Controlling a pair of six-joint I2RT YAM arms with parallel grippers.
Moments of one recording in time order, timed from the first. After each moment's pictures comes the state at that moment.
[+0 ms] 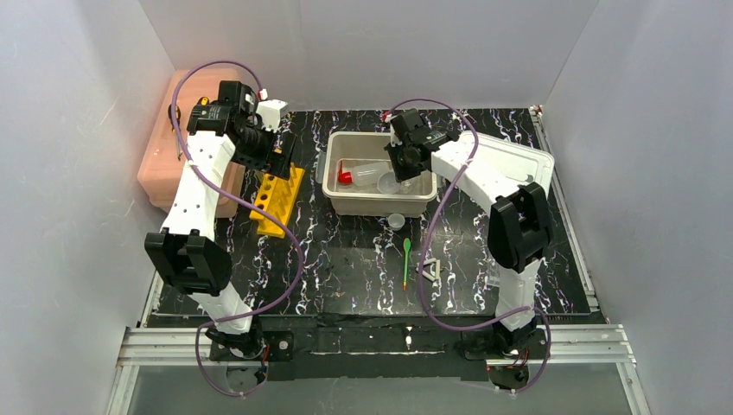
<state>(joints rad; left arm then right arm) -0.09 1.68 1.86 -1.29 0.22 0.28 0.58 1.94 1.70 -0.72 0.02 0.13</state>
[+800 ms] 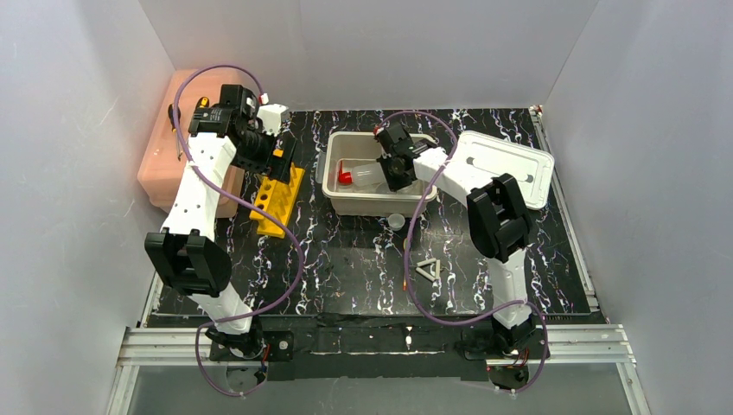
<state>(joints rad) -0.09 1.67 1.82 -1.29 0.23 0.28 0.62 2.09 1.69 -0.64 0.12 0.16</state>
